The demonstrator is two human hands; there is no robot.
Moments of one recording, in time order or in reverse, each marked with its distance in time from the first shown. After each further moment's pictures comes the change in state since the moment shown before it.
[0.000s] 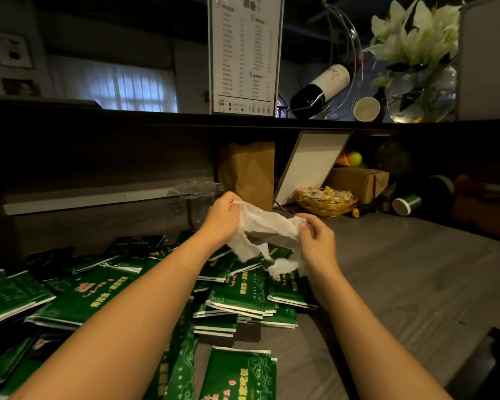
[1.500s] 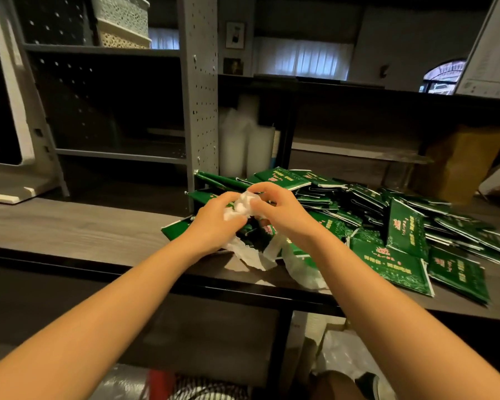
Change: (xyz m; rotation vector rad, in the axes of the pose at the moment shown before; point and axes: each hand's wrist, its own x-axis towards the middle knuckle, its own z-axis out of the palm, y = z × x) left_hand -0.436 -0.034 -0.307 0.186 0.359 -0.360; right_hand -0.379 -0.201 0.203 0.023 -1.154 -0.220
